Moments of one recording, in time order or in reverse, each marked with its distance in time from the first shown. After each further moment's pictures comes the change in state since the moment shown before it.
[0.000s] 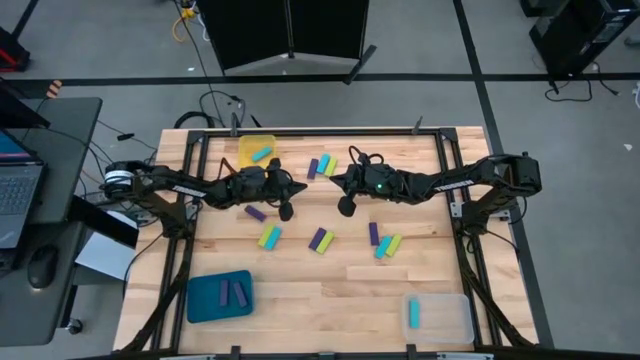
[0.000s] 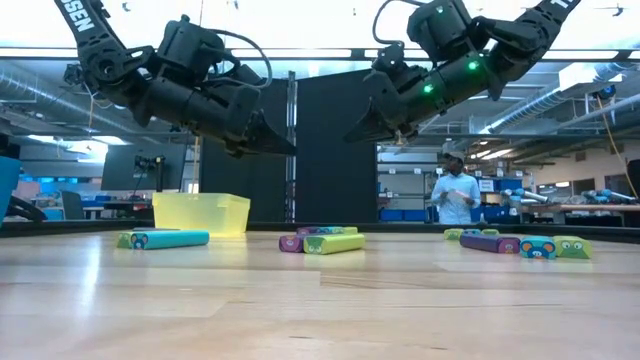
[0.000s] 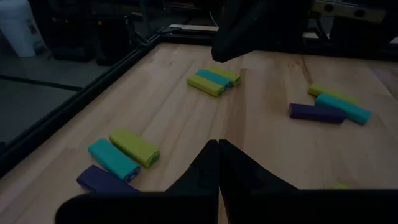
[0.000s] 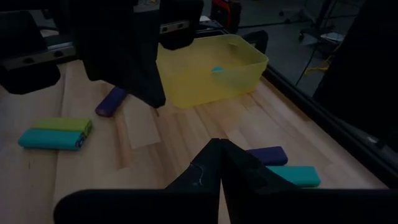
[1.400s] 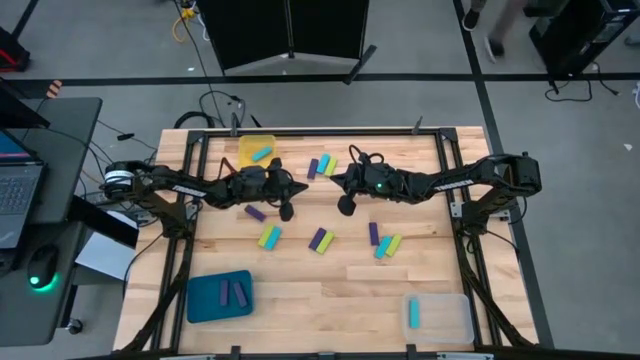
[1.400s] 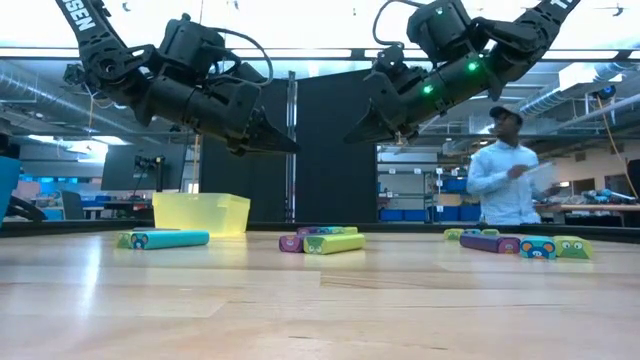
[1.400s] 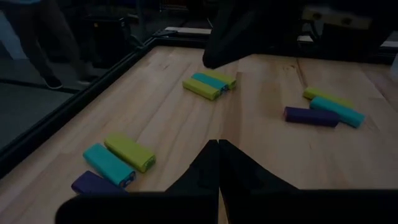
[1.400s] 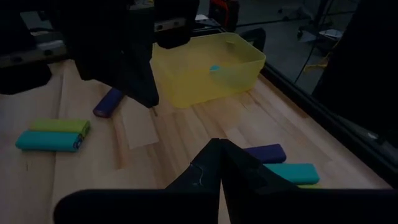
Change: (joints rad) left arm 0.000 0.000 0.013 -0.004 0.017 0.000; right arm -0.011 0.001 0.000 -0.006 0.000 0.016
